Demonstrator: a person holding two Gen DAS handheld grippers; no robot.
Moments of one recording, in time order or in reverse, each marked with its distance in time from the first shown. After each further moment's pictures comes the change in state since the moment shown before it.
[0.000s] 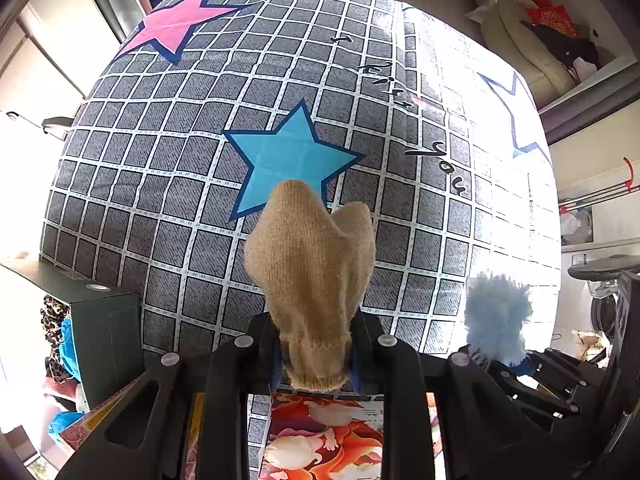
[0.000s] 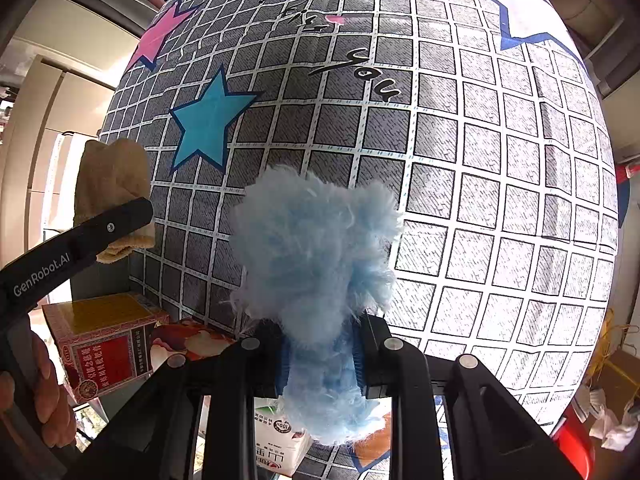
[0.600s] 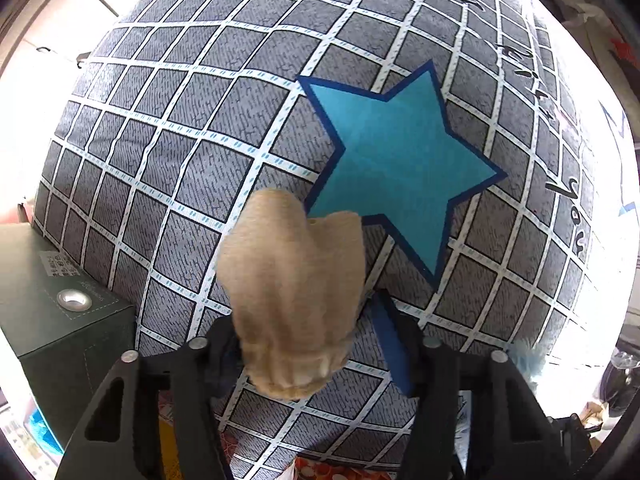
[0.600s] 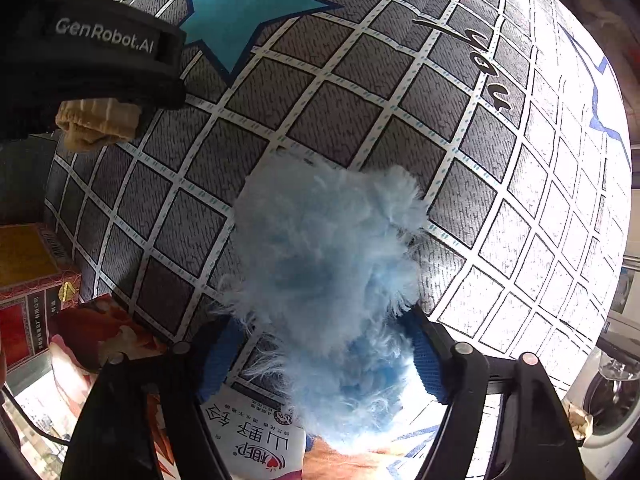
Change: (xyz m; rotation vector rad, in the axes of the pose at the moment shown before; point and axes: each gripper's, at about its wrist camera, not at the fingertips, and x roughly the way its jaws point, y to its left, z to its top) left arm 0.103 0.041 0.033 -0.200 0.138 0.177; right arm 0.080 0.055 -0.010 -0.338 0.127 -0.277
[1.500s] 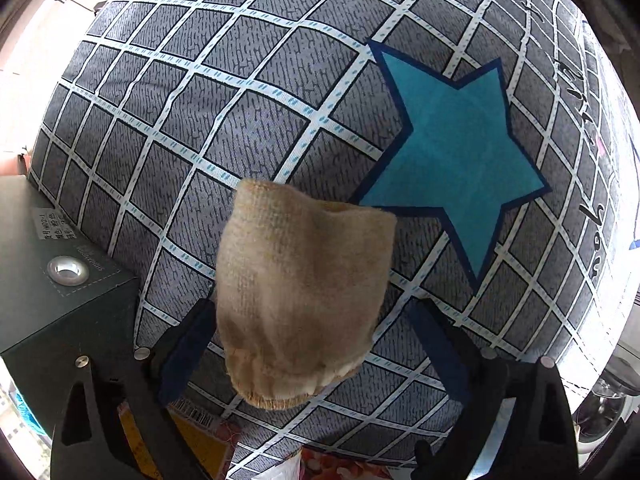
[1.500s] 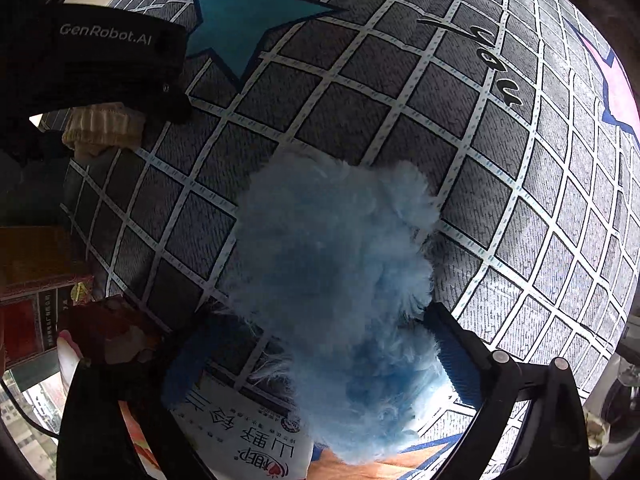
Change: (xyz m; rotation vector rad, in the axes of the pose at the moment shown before) left arm 0.027 0.052 0.009 -0.169 0.113 -0.035; right arm -0.022 -0.043 -0.094 -0.001 -0.032 0.061
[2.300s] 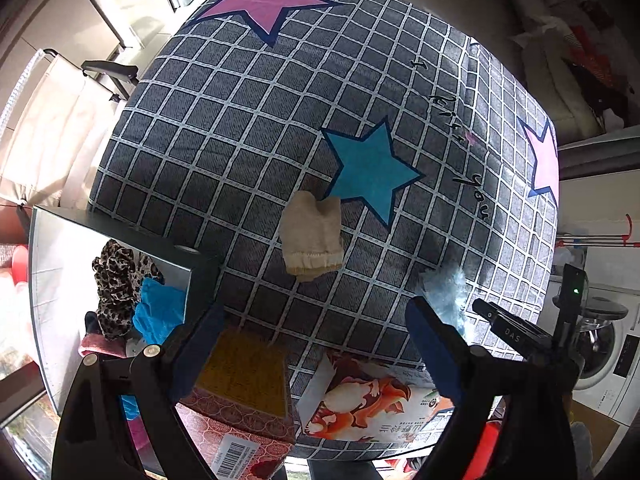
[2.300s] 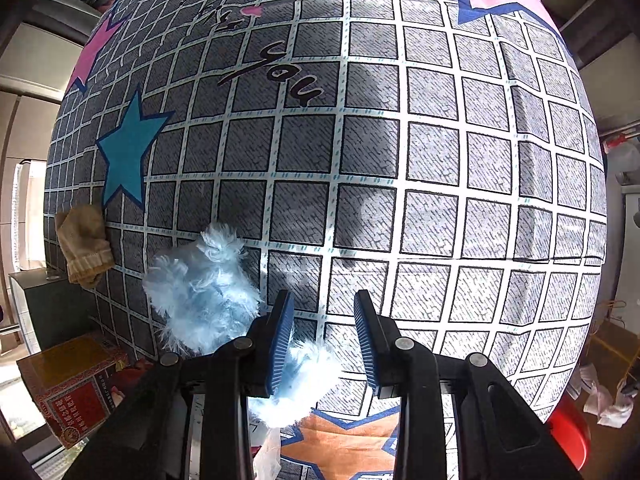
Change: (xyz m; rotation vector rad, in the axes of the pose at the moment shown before) left arm -0.148 0.022 -0.035 0.182 -0.098 -0.128; right arm -0.042 -0.135 0.020 0.457 -0.018 0.151
